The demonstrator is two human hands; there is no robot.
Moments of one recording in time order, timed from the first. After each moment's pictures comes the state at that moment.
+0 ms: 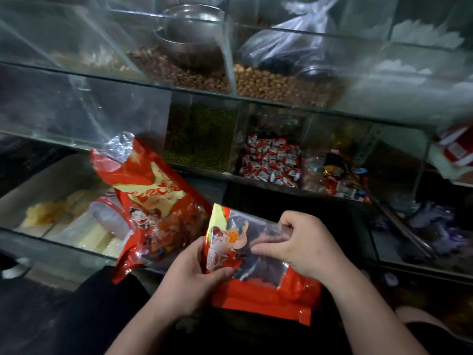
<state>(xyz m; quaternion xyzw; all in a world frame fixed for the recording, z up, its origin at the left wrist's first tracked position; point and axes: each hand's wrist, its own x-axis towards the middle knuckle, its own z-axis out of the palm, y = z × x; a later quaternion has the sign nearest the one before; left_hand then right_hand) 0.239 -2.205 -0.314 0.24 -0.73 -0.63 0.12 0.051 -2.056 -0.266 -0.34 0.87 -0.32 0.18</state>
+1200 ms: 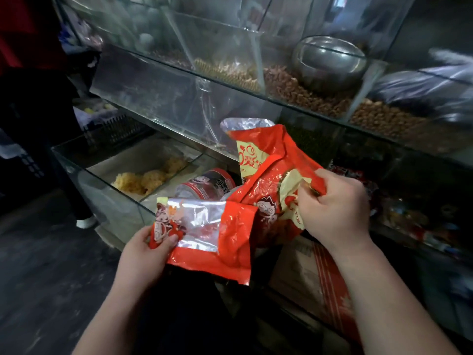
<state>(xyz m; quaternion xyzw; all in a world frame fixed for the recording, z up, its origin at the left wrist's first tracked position) 0.403 -2.311 -0.325 0.57 -0.60 -0.45 0.33 0.120 -2.187 -0.205 -0.51 0.73 -0.41 -0.21</state>
